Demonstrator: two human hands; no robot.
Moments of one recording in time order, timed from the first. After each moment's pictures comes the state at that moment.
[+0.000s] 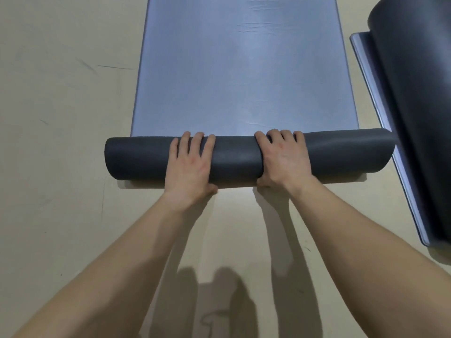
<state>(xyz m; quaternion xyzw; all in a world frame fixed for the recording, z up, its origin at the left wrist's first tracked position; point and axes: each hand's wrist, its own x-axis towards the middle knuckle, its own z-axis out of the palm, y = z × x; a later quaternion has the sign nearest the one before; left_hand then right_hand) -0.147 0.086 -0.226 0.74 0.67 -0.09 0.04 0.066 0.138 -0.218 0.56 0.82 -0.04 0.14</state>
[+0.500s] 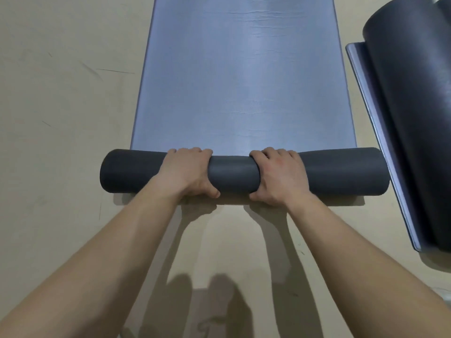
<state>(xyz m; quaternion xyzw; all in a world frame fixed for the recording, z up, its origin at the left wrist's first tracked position) -0.150 0.112 -0.187 0.72 0.64 -0.18 0.21 0.074 0.115 -0.206 0.55 0.82 -0.11 0.10</state>
